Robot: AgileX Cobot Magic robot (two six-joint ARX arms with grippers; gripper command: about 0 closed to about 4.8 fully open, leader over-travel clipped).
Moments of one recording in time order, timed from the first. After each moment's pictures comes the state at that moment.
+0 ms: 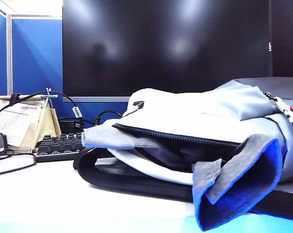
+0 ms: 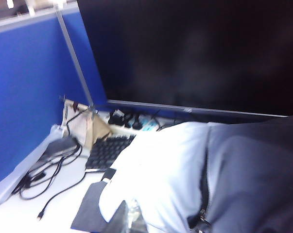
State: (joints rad) left arm -0.19 0.12 1.01 -0.77 0.28 -0.03; right arm 0.49 0.27 1.09 -0.85 -0.02 0.19
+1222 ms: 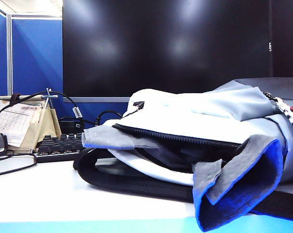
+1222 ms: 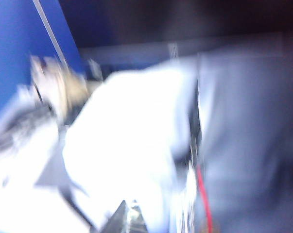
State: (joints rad) left arm -0.18 0.01 0.35 -0.61 0.26 -0.39; right arm 0.19 0.01 0.52 -0.67 -0.29 0.20
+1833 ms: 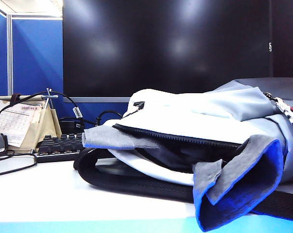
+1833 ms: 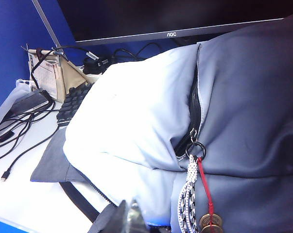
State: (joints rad) left arm -0.16 0.01 0.35 -0.73 0.27 -0.39; right arm 0.19 0.00 0.52 -0.70 -0.29 0.21
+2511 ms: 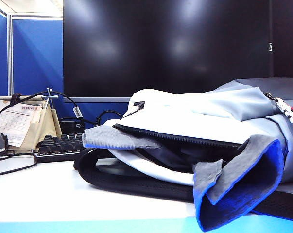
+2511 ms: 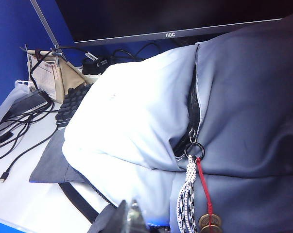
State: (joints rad) left arm 0.06 0.01 0.15 -0.19 0.15 -0.24; right arm 0.19 0.00 0.52 -0.69 -0.29 0.21
